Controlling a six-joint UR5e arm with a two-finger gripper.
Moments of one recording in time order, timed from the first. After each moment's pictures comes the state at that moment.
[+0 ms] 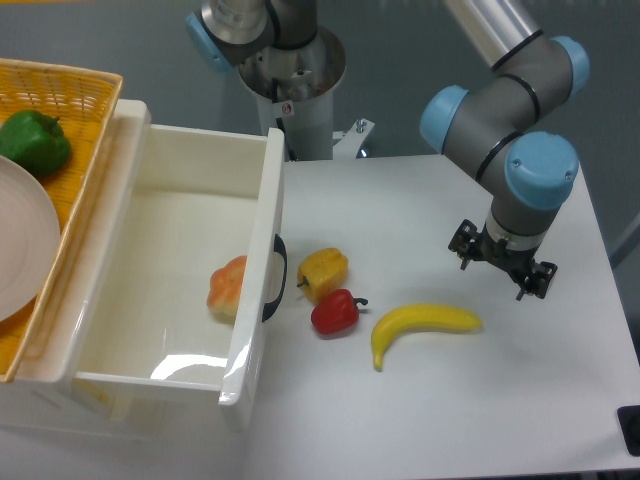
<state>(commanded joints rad) 2.72 -2.06 -1.49 -1.12 1.59 1.30</state>
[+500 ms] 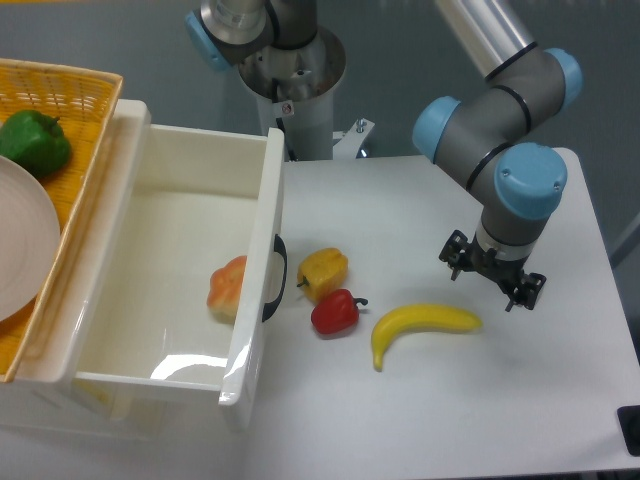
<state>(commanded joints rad) 2.71 -2.03 -1.55 -1.08 1.57 1.29</state>
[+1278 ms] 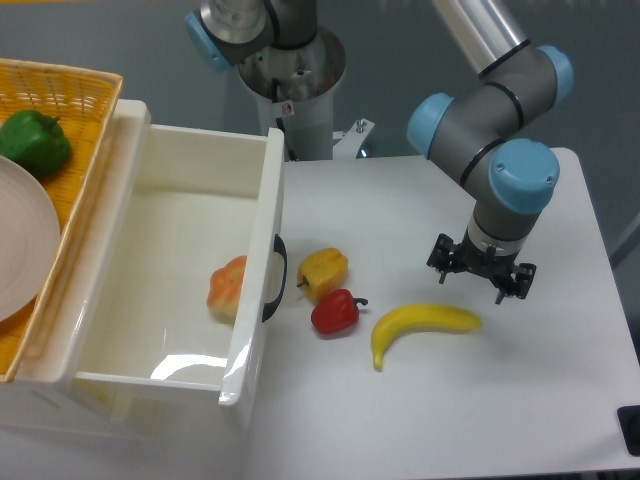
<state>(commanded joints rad) 2.73 -2.03 -1.55 -1.10 1.41 0.96</state>
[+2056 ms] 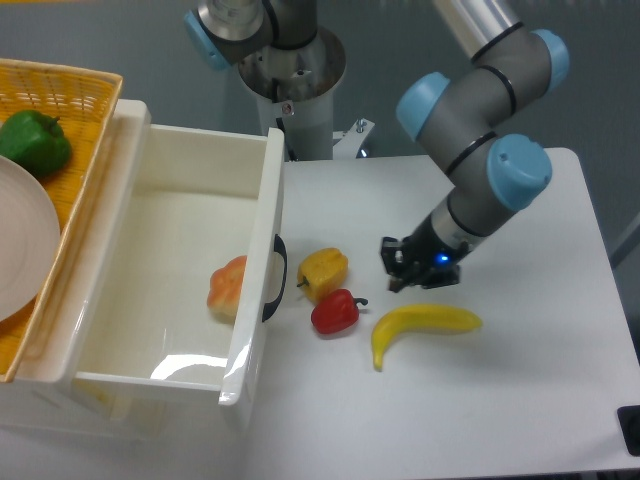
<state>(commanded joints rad) 2.62 -1.96 -1.54 -1.43 1.06 0.84</state>
